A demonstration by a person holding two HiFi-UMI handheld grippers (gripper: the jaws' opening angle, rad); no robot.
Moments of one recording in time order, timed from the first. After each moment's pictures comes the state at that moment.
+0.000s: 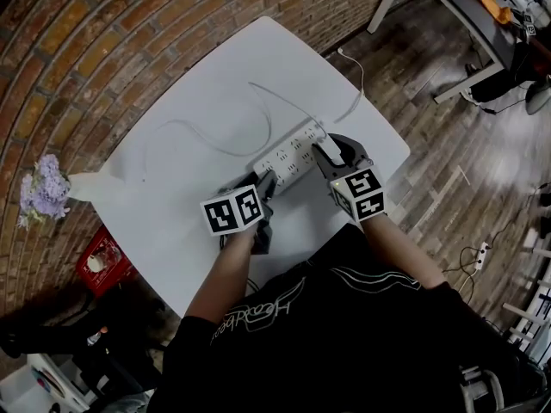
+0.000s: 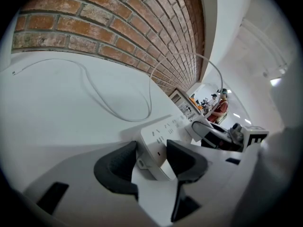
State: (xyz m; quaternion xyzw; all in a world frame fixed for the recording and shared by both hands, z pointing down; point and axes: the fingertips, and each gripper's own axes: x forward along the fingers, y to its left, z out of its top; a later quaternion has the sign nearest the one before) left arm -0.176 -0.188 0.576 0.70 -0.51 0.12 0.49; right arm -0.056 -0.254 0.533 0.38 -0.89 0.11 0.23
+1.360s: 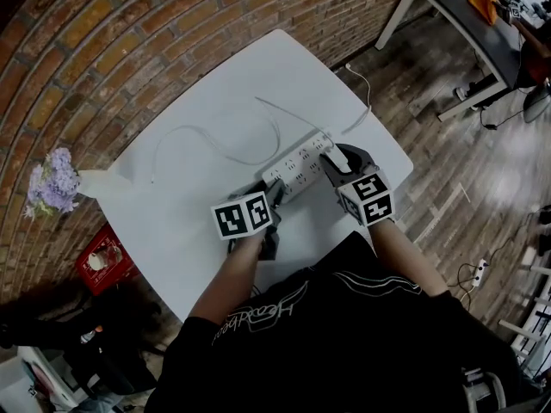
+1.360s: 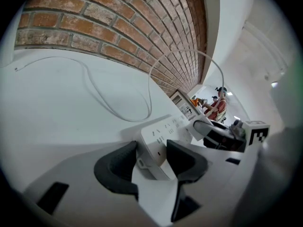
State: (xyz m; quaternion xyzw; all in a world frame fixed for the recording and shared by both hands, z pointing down) left arm -0.177 -0.187 0.577 0.69 -0.51 0.11 0.50; right arm -0.059 -0.258 0.530 0.35 -0.89 0.11 0.27
